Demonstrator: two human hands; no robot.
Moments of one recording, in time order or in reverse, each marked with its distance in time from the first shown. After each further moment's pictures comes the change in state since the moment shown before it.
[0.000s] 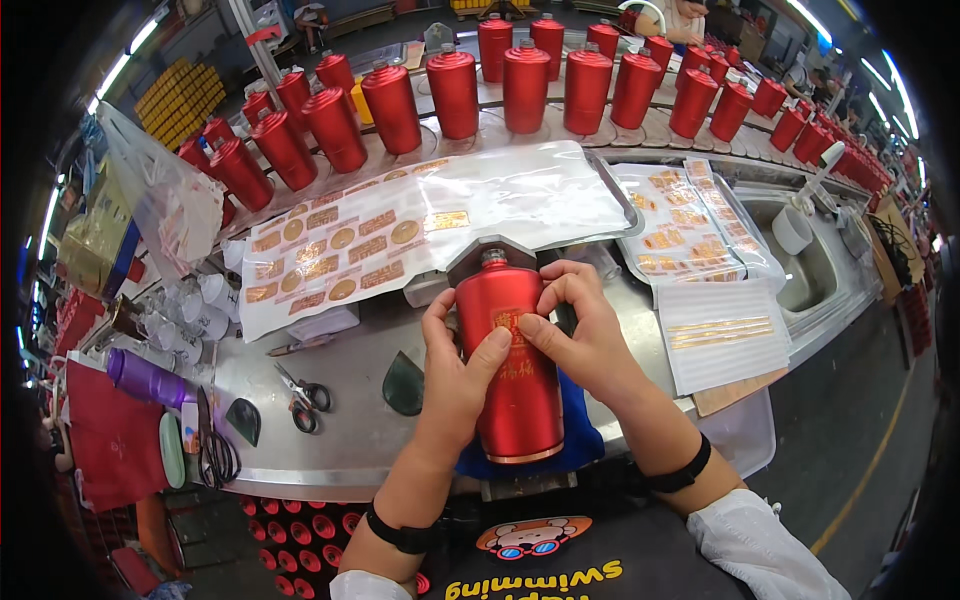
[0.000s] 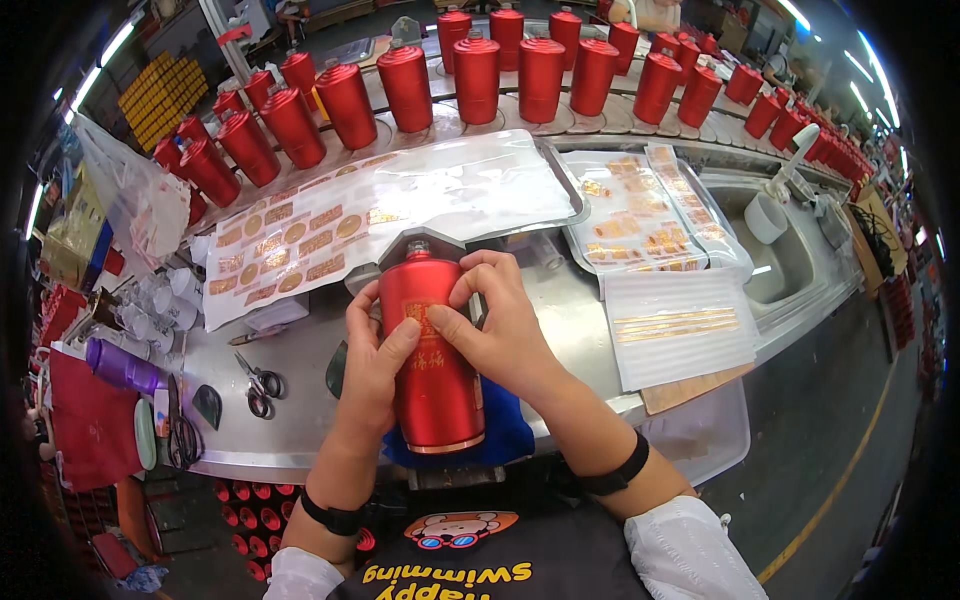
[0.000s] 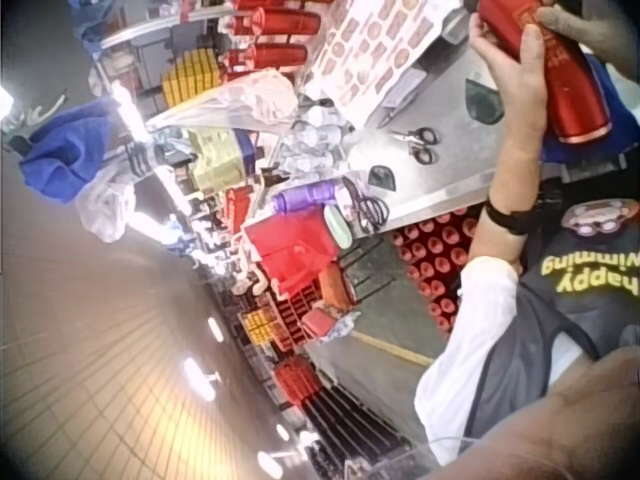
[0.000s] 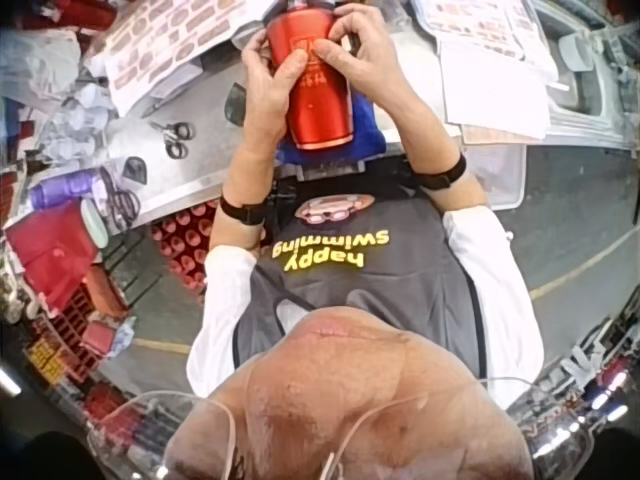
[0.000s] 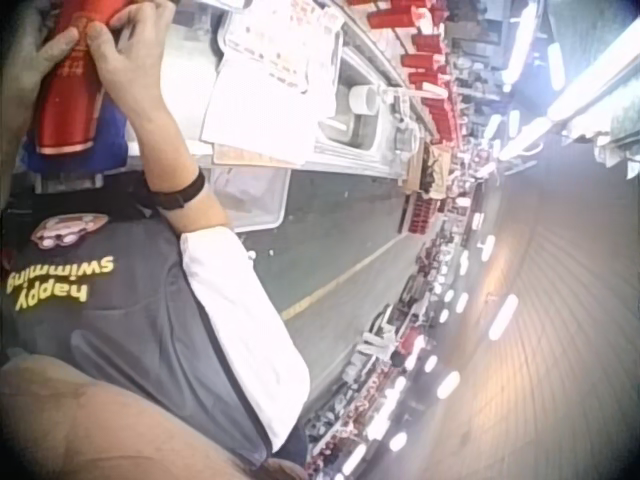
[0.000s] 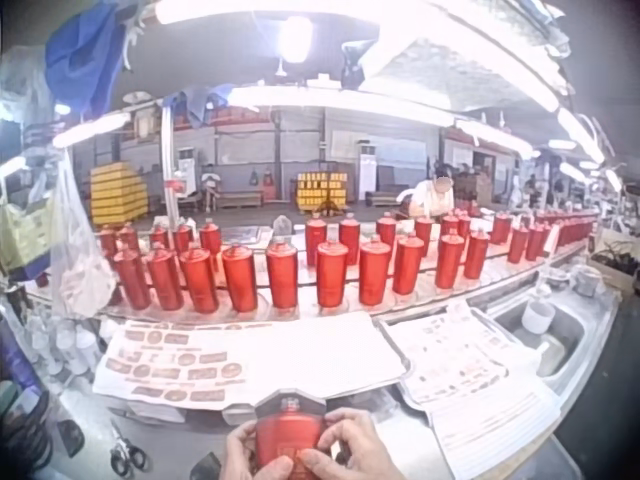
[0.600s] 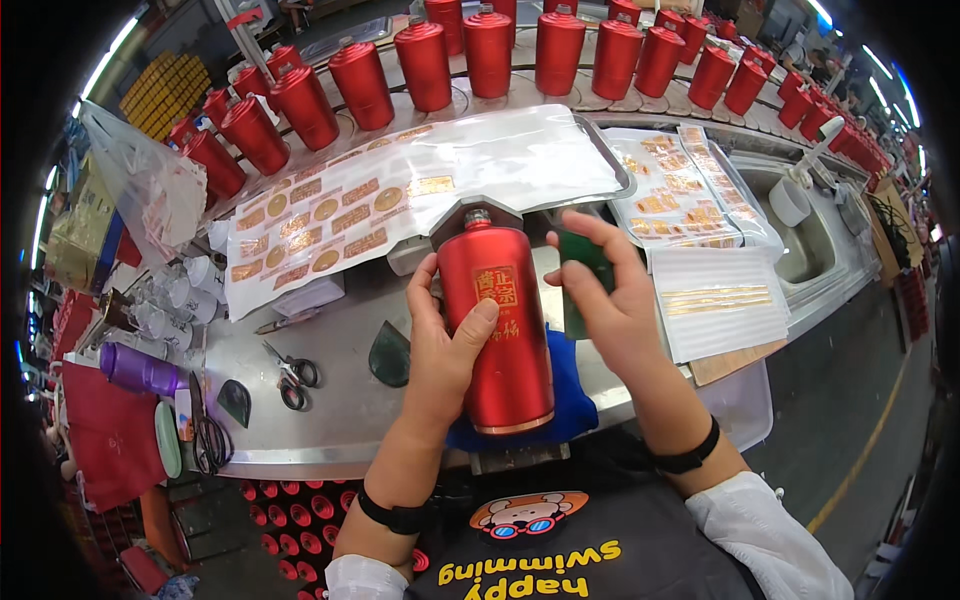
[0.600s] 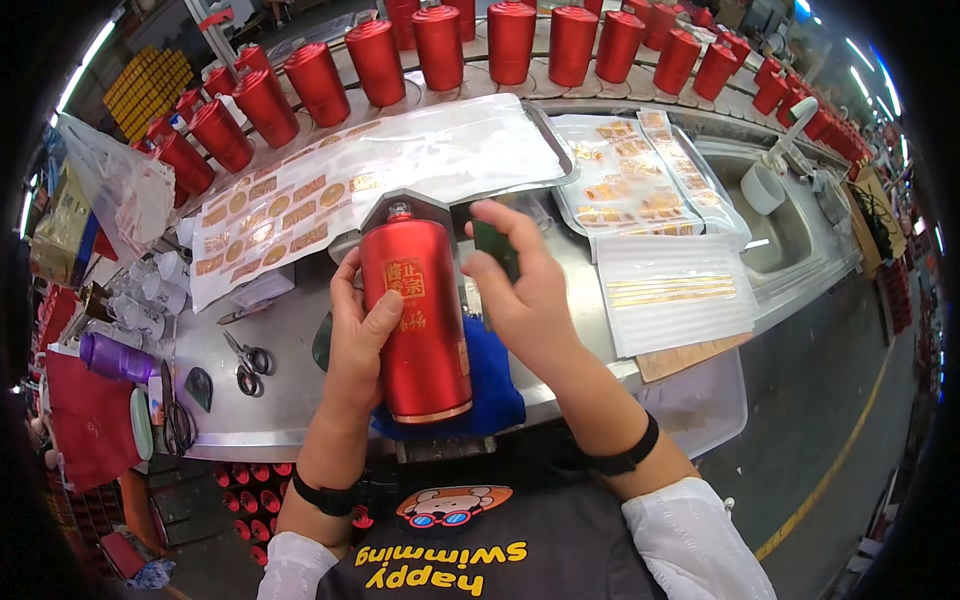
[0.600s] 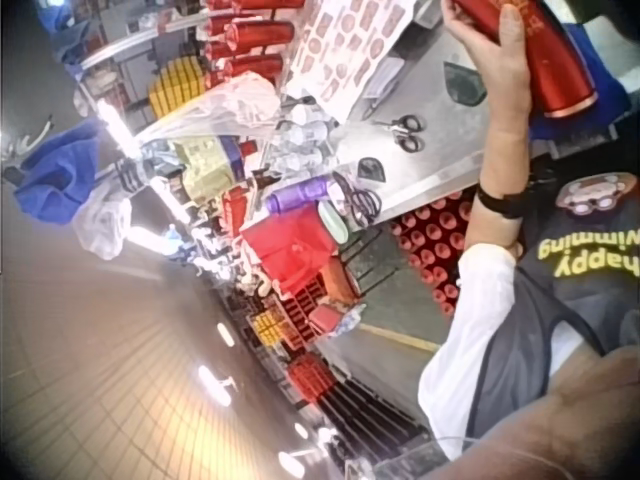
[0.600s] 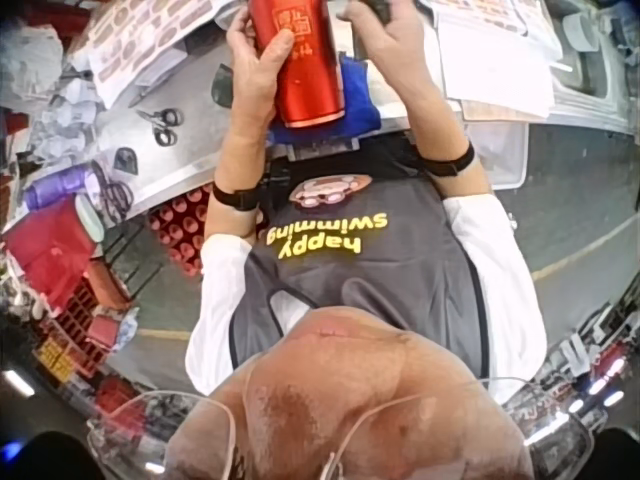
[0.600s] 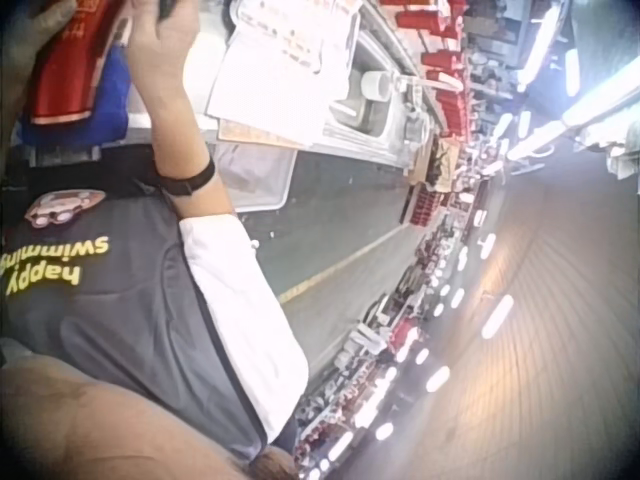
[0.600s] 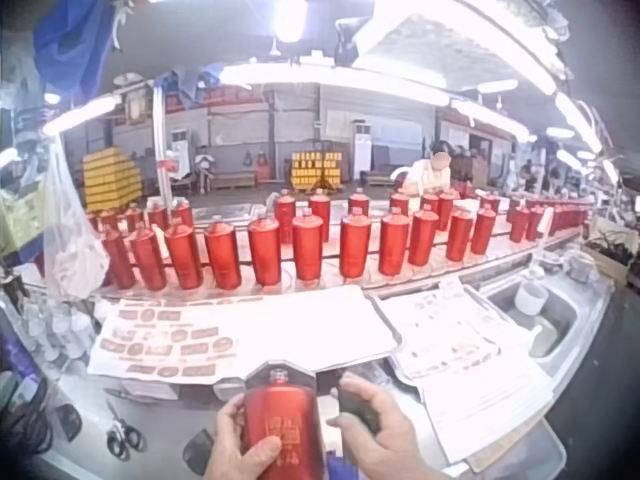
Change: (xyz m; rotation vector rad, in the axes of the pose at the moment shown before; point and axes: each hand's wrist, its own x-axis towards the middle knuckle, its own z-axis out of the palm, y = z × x) left_hand -0.004 -0.001 0.001 -0.023 -0.048 -0.008; right_hand -0.016 -0.008 -0.018 0.339 0.124 0.177
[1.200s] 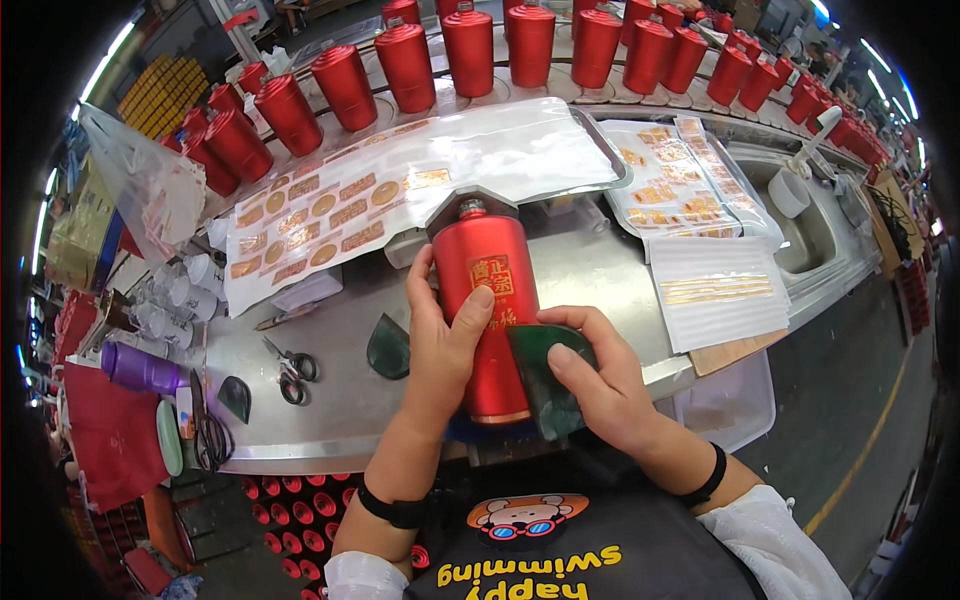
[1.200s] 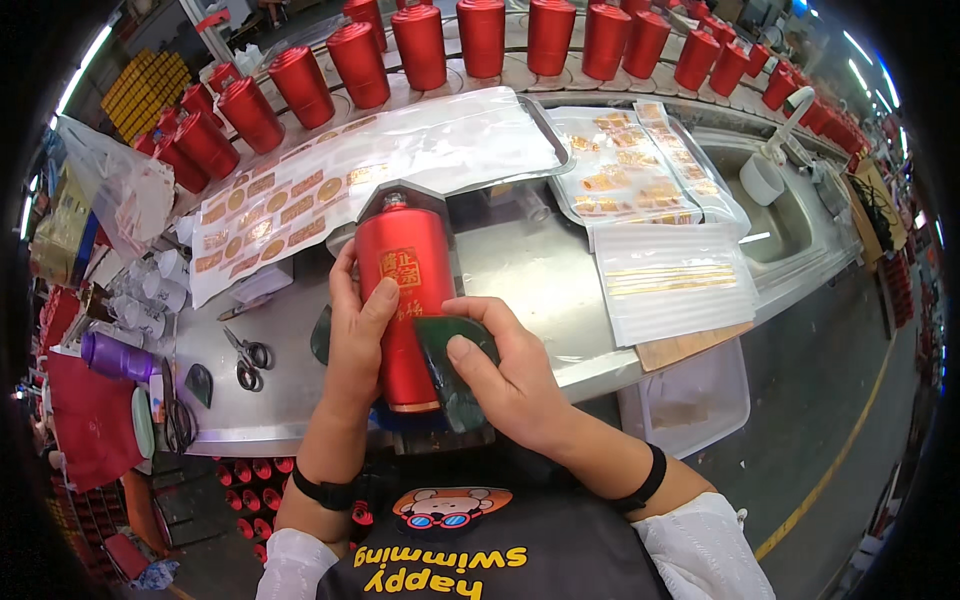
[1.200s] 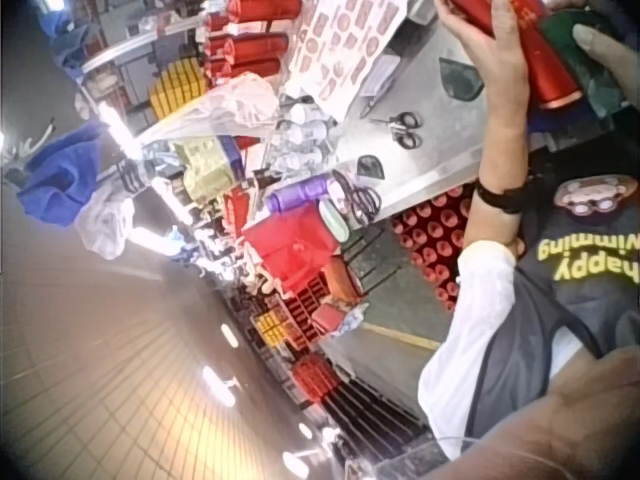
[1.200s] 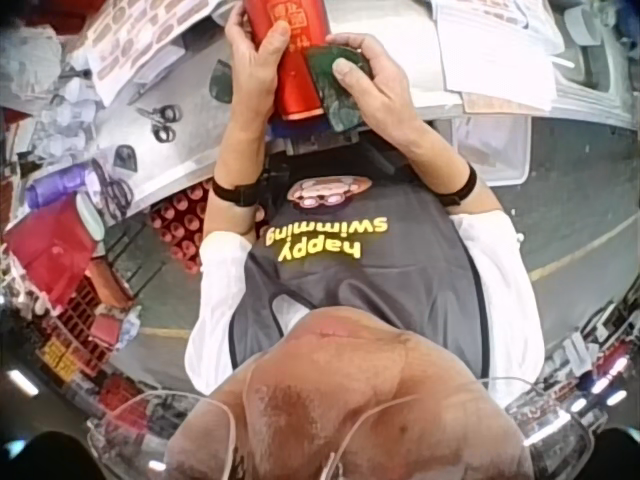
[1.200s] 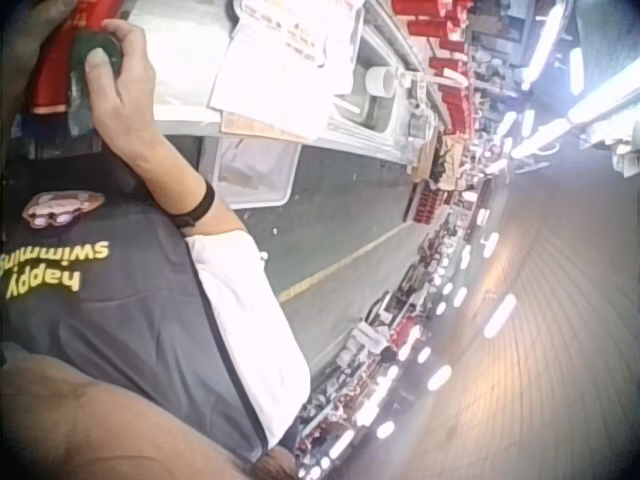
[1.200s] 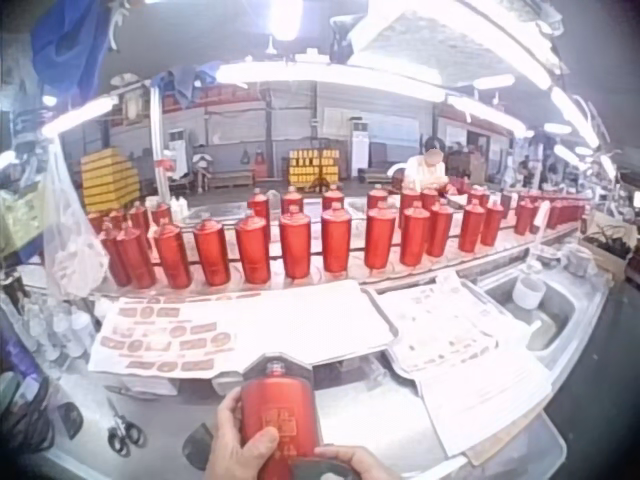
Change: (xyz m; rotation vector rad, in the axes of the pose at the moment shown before) left_hand -0.001 -0.006 0.001 0.067 0.022 0.050; right_hand -0.065 -0.025 0.008 -0.059 -0.165 0.198
